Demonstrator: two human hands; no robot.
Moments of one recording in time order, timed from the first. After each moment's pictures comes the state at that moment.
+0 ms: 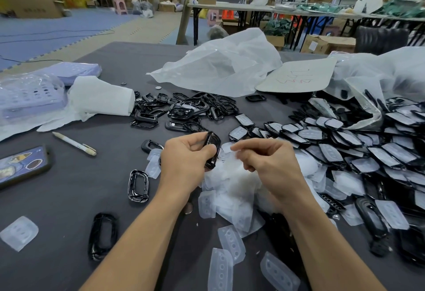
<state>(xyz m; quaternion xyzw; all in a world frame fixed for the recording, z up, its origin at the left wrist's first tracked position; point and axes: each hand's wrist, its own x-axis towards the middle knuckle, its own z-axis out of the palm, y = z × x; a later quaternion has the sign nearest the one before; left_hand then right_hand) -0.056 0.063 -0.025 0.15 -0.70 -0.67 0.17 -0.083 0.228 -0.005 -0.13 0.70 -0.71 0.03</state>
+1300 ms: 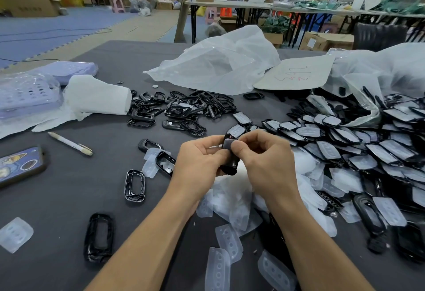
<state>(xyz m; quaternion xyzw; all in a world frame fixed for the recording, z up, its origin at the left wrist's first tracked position) -0.042 0.088 -0.010 0.06 -0.65 -0.75 0.08 -0.080 0.219 -0.009 -0.09 0.80 -0.59 -0.11</state>
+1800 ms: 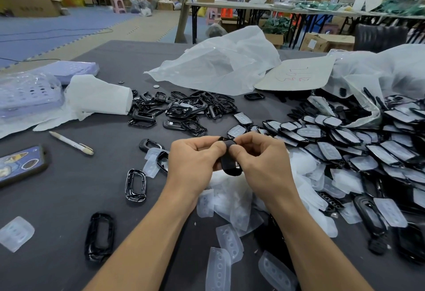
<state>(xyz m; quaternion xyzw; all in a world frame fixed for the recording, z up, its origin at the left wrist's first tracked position) -0.042 0.085 -0.007 0.11 -0.63 -0.76 0.15 -0.078 0.217 -0.010 -0.13 0.77 -0.62 -0.07</state>
